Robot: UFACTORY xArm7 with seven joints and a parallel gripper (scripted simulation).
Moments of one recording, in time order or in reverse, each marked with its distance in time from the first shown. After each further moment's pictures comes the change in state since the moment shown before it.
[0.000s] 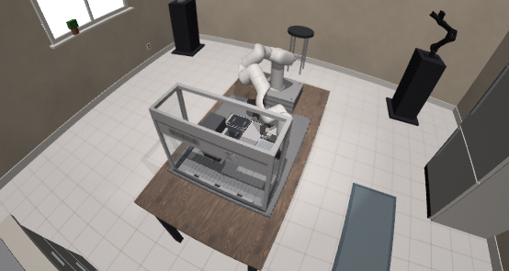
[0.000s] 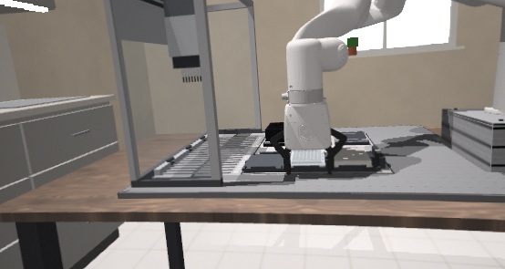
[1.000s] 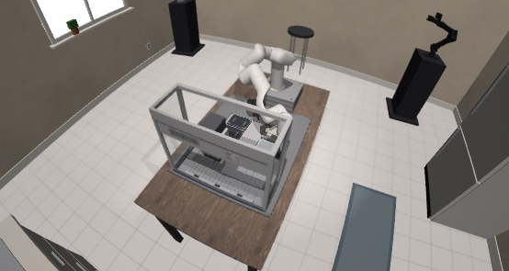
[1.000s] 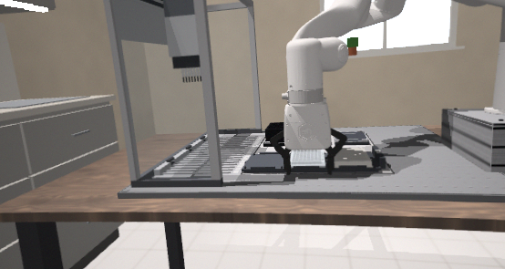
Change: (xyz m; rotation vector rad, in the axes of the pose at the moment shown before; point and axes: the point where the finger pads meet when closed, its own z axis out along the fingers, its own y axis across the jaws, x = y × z) arm -0.002 0.000 0.000 0.000 -0.002 -0.001
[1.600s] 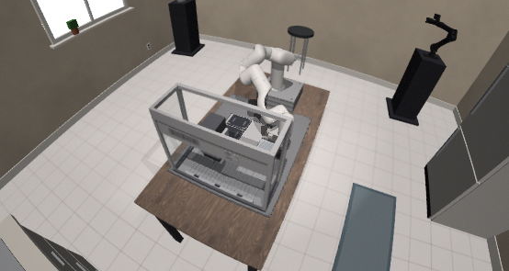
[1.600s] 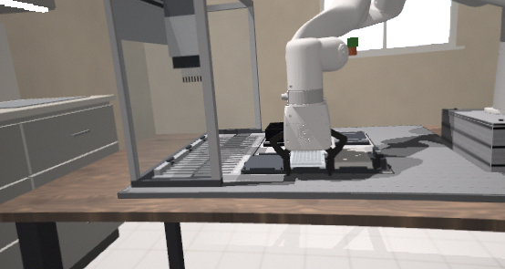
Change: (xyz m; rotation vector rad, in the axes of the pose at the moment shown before) arm -0.008 0.000 0.000 0.000 0.000 0.000
